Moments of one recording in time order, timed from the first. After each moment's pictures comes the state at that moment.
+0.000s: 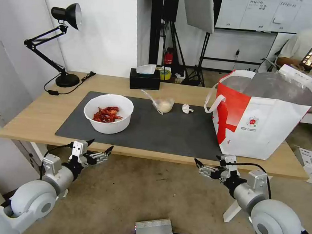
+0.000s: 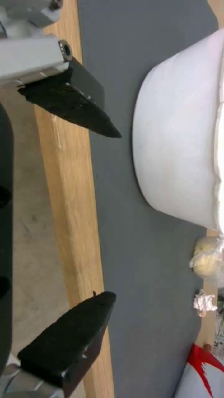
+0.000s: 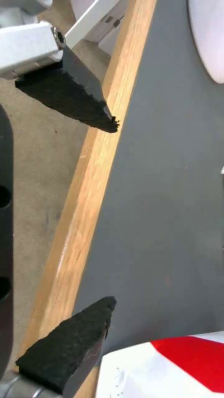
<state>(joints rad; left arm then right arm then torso) 1.38 -0.67 -0.35 -2.02 -0.87 0.08 -0.09 -1.42 0.79 0.43 2.19 0.82 -0.43 0.18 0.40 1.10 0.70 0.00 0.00</state>
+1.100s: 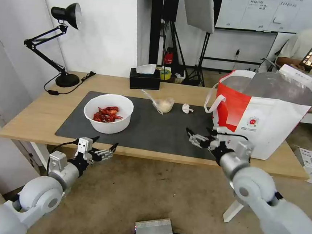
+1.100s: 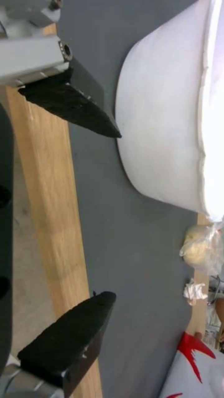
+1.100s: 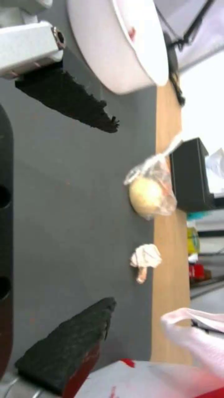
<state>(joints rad) 1.31 -0.70 -0.29 -2.01 -0.86 0.07 -0.09 -0.90 0.85 0.08 2.01 0.96 -0.34 0.39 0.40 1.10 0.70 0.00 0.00</state>
